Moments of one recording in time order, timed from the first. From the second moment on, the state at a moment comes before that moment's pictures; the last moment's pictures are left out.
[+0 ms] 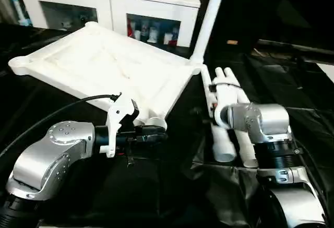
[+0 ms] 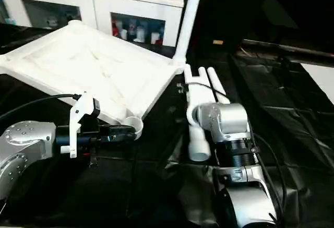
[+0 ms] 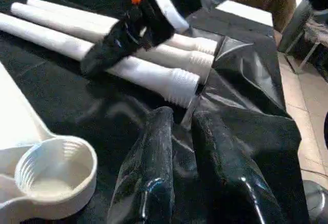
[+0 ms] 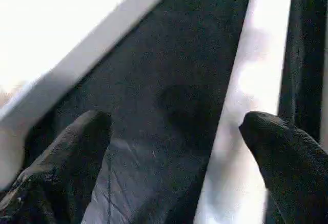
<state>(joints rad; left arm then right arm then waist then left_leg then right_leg) -0.27 0.59 -0.13 -0.31 -0.48 0.73 -0.95 -0.71 -0.12 -0.06 0.24 0.15 1.19 0.17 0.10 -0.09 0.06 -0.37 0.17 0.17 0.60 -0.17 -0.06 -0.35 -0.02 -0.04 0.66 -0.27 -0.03</state>
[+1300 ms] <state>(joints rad) -0.29 0.62 -0.15 -0.31 -0.47 0.72 -0.95 -0.63 -0.10 -0.13 0.41 0.11 1.11 0.06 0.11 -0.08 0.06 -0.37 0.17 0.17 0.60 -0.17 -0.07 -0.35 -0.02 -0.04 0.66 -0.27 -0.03</state>
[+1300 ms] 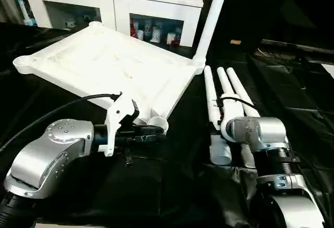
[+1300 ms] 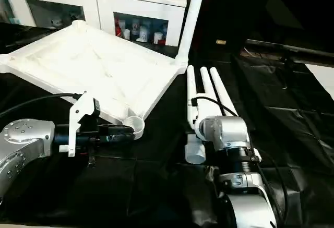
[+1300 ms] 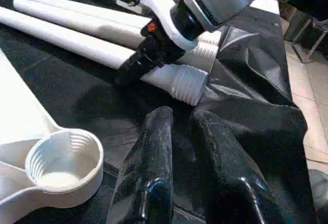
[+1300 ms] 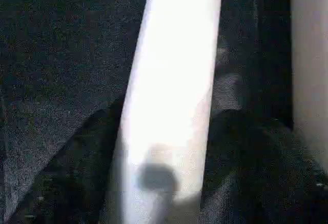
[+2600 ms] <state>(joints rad) -0.64 0.25 0.16 0.02 -0.71 0.84 -0.58 -0.42 0.06 -0.25 0.05 0.18 0.52 0.03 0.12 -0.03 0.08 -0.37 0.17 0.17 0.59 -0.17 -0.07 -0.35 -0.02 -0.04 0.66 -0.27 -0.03</state>
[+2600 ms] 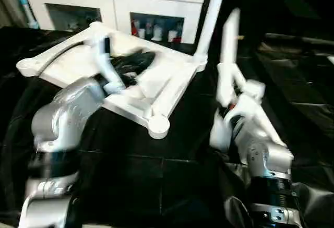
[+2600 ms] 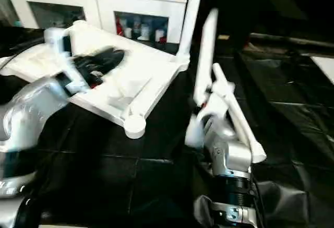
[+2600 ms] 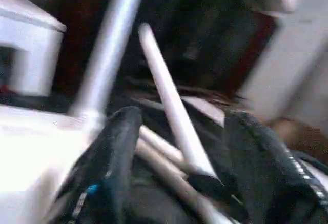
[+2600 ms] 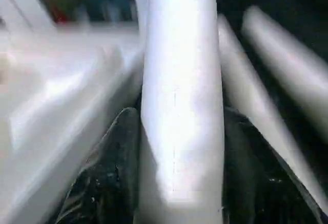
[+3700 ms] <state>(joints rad) -0.79 -0.03 0.43 0.19 -0.82 0.70 -0.14 -0.51 -0.24 0.37 0.14 -0.48 0.09 0.11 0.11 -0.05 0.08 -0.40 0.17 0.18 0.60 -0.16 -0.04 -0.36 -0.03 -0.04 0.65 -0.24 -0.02</state>
